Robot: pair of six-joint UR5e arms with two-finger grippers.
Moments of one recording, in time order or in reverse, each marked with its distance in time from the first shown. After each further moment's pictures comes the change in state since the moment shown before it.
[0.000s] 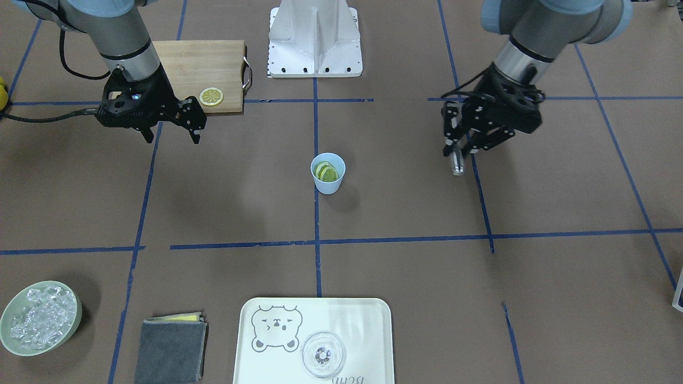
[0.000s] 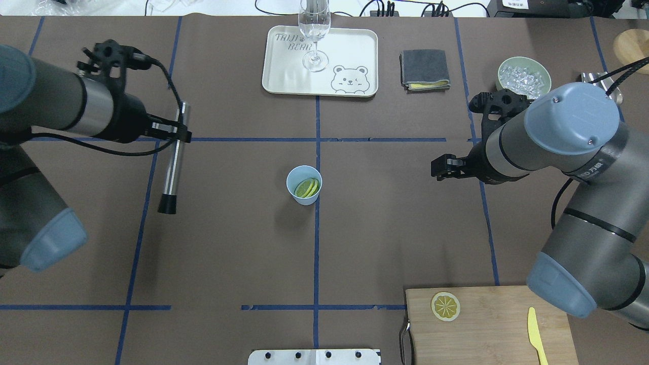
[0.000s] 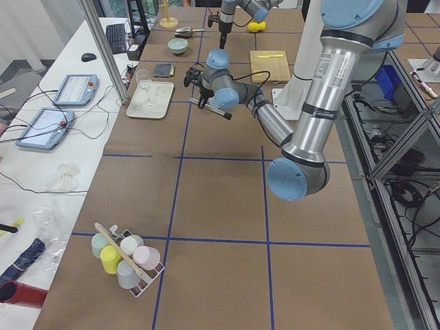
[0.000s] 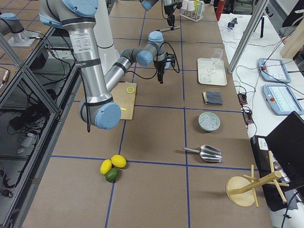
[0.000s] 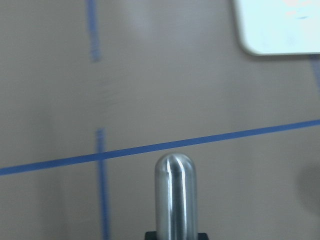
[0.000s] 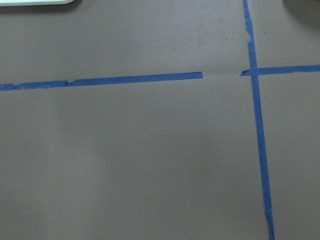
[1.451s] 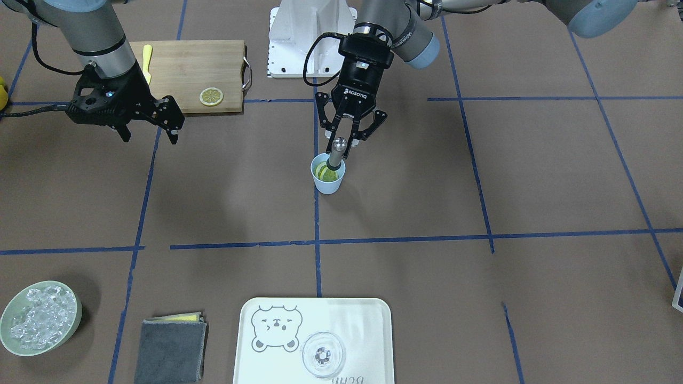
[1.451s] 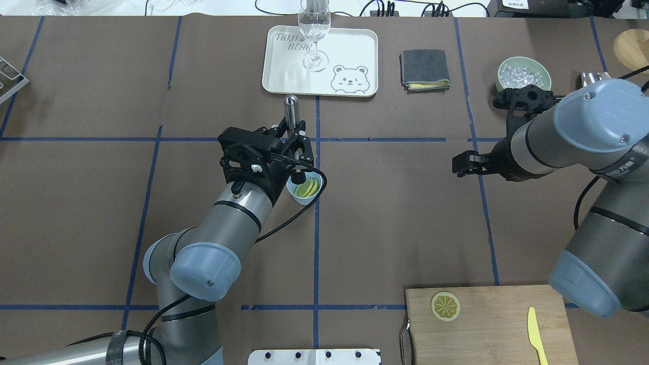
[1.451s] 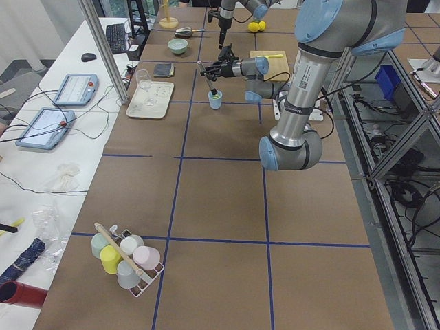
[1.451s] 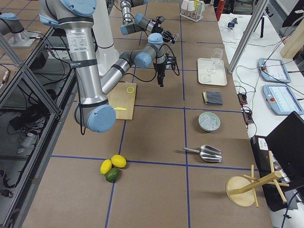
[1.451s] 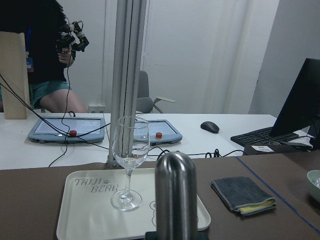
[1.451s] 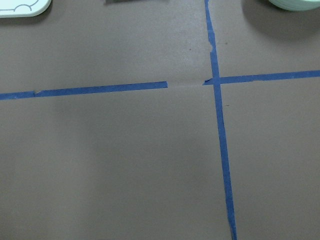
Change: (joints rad) left arm 0.458 -0.197 0.305 -0.523 1.147 0.067; right arm 0.029 -0.052 0.032 0.000 0.000 -0.016
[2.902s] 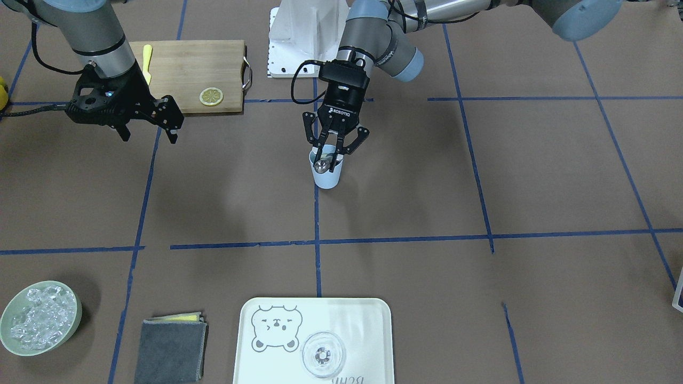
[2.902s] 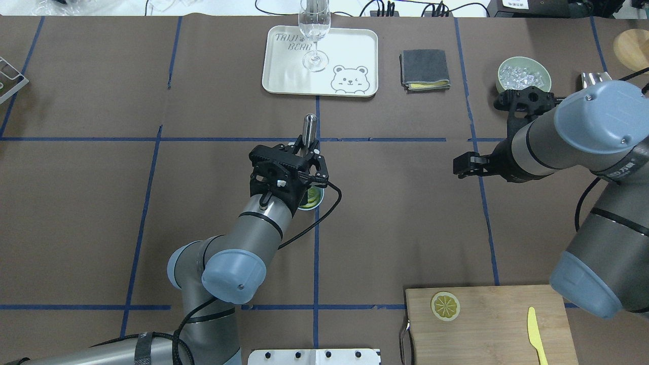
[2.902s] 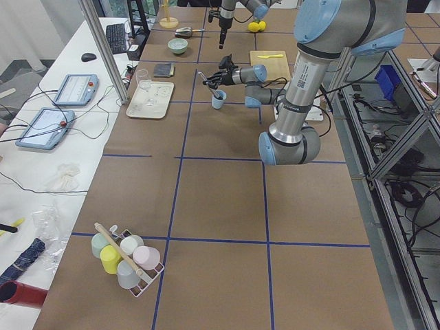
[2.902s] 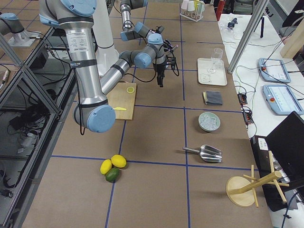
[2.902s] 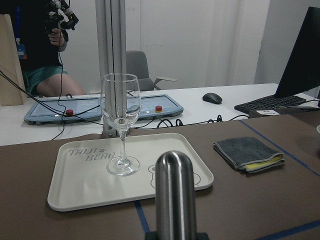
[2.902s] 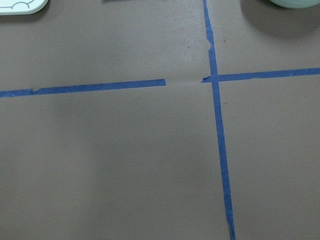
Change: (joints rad) left arm 0.026 -0.053 0.106 -0.028 -0.010 0.062; right arm -0.002 -0.004 0.002 0.000 0.000 0.001
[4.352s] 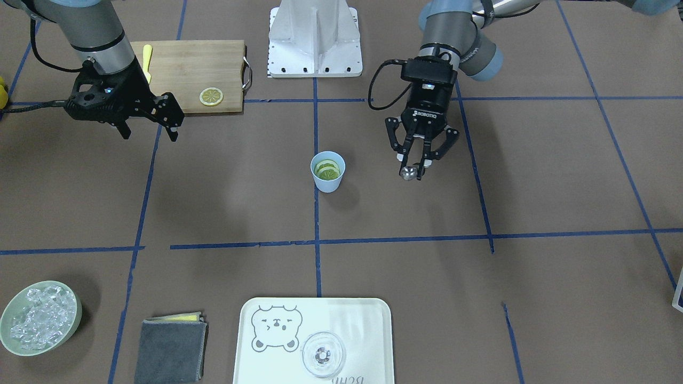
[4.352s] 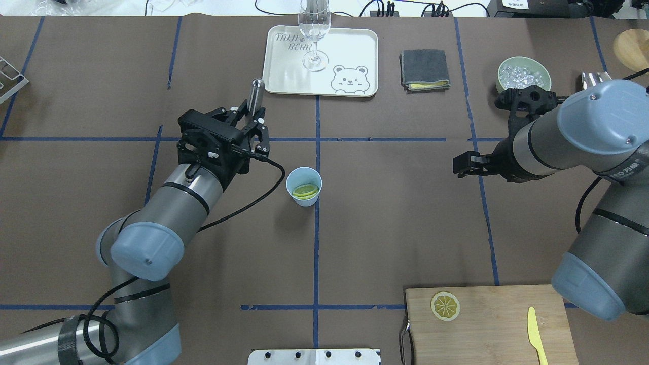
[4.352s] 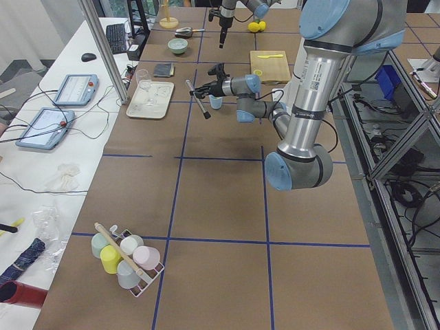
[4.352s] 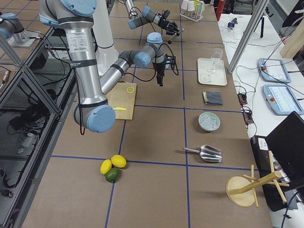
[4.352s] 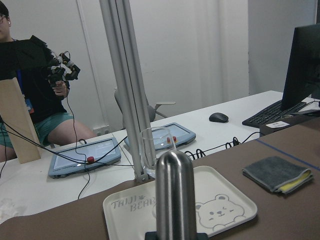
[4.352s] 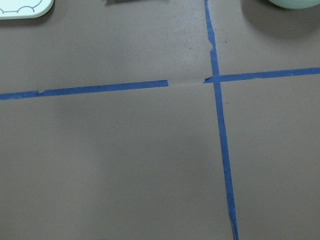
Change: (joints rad) left arm -0.197 0.340 -0.216 -0.040 -0.195 0.190; right arm 0.000 -0.001 0.012 -0.001 0.000 0.012
